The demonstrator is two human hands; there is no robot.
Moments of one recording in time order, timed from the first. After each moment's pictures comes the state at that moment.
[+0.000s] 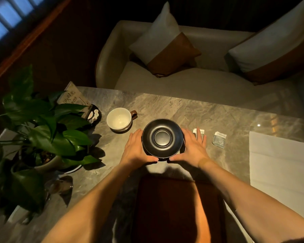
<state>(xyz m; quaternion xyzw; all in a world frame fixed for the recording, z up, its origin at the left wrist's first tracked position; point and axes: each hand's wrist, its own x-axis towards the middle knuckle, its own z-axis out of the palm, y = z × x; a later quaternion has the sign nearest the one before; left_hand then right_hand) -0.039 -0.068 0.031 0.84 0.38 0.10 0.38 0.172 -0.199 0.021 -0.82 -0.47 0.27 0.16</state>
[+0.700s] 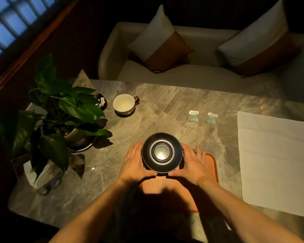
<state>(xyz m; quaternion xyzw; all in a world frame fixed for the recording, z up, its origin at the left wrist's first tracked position) -0.141 -0.179 0.035 0.85 0.36 0.06 0.38 0.063 -0.328 0.025 -0.84 -0.44 0.28 0.15</state>
